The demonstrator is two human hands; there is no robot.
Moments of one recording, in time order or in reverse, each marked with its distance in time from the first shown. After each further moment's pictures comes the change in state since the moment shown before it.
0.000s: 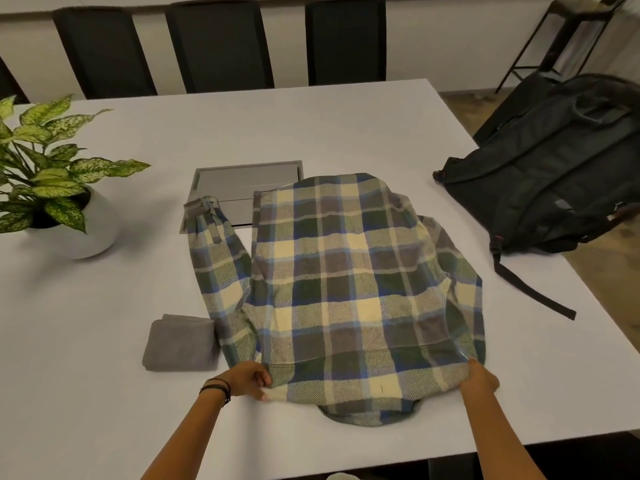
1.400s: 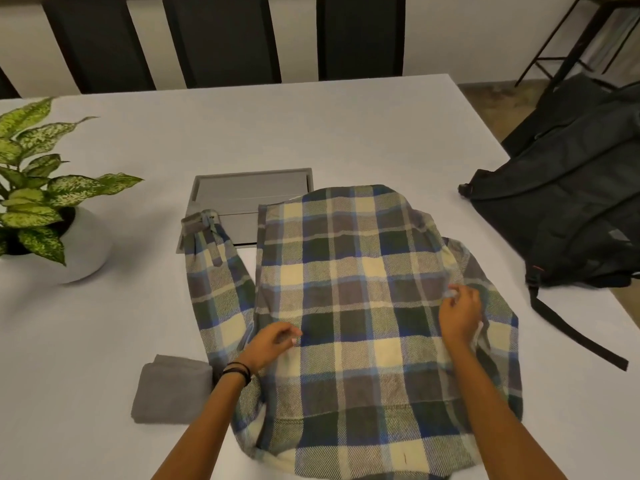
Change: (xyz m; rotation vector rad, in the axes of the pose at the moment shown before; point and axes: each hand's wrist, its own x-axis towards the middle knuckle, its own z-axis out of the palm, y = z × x) left_hand 0.057 0.073 -0.103 -0.207 0.360 0.213; right_hand -0.051 -0.101 0.163 -0.531 -0.025 -1.084
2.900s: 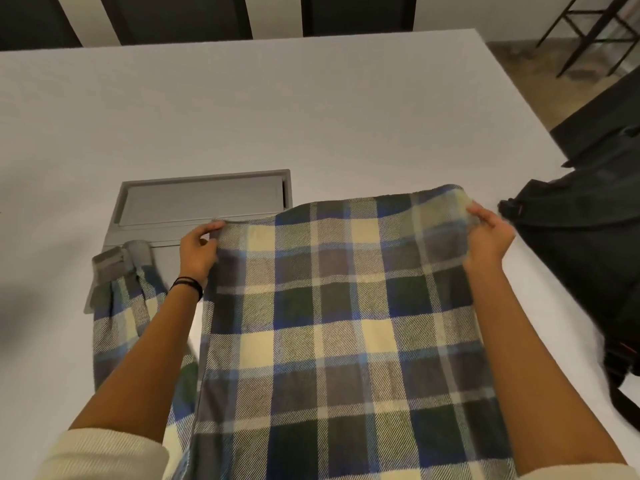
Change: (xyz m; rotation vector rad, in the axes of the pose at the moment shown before) left_hand 0.294 -0.013 -0.167 -0.332 0.740 -0.142; right_hand 0.257 -0.105 0.128 0.891 0.025 0.361
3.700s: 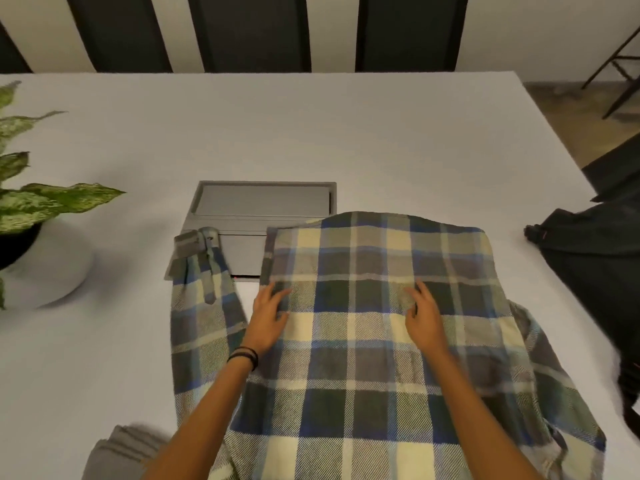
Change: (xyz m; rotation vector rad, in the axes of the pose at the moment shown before) left_hand -0.163 -0.035 -0.024 0.404 -0.304 0.158; right_hand -0.152 0.092 -0.036 -0.964 -0.716 -0.412
